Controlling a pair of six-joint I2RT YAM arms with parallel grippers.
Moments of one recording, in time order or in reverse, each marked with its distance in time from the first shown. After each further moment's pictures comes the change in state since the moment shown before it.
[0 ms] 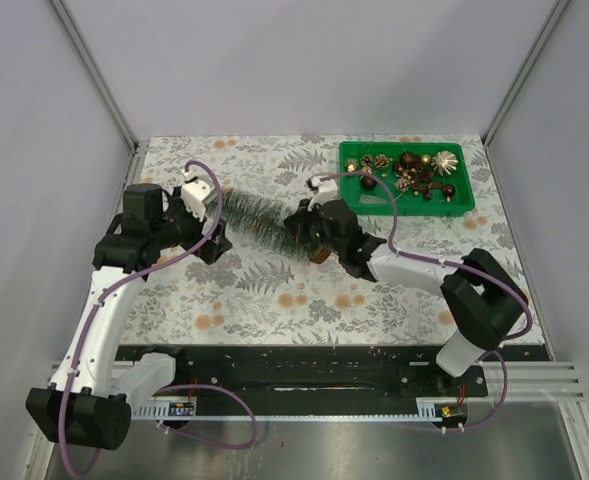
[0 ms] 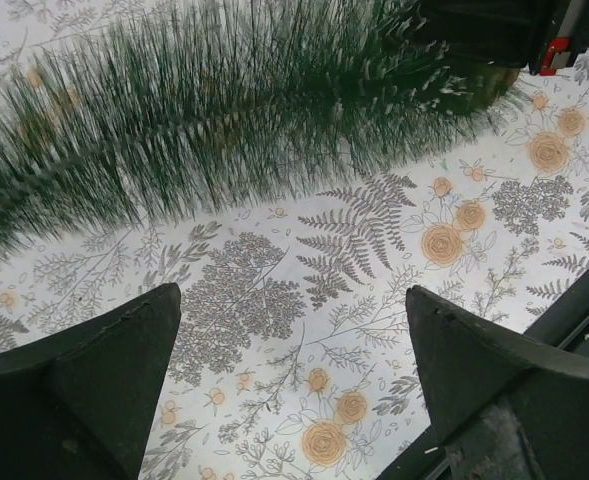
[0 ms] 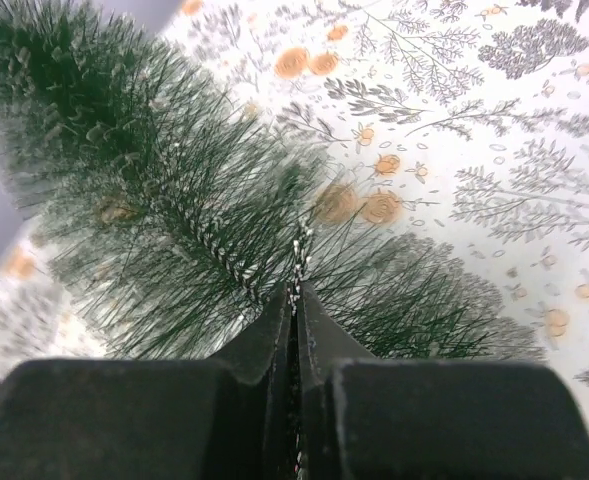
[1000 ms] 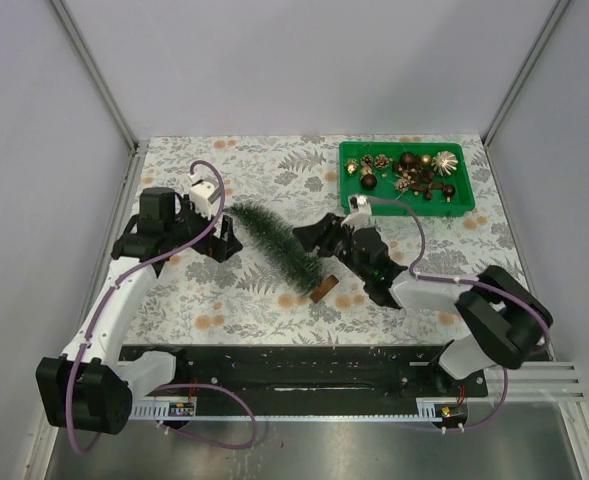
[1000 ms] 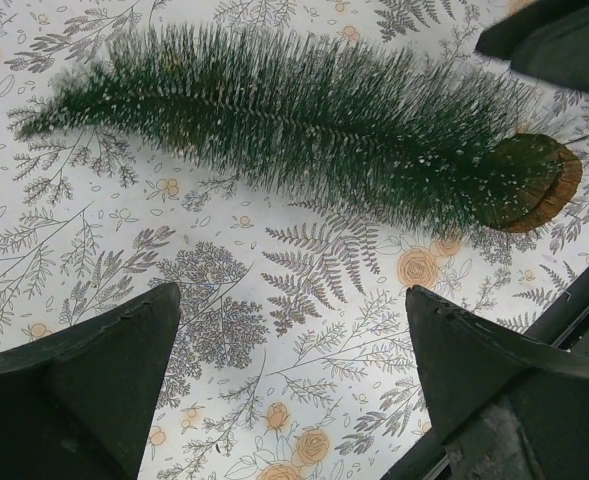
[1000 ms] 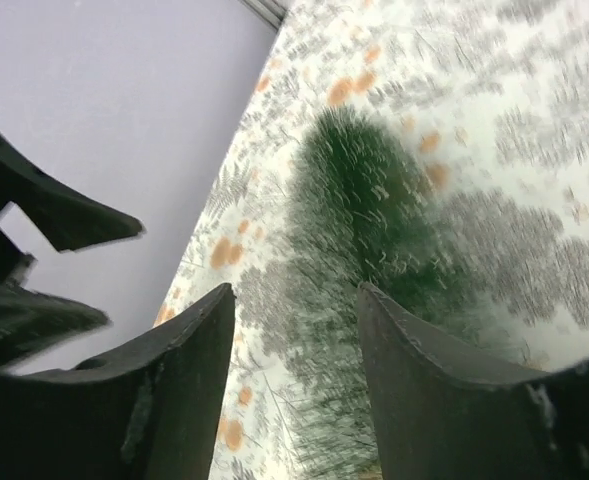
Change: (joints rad) left arm -0.002 0.084 -0.145 0.198 0.047 -0.166; right arm -0.029 -0.097 -0.510 0.649 0.026 0.463
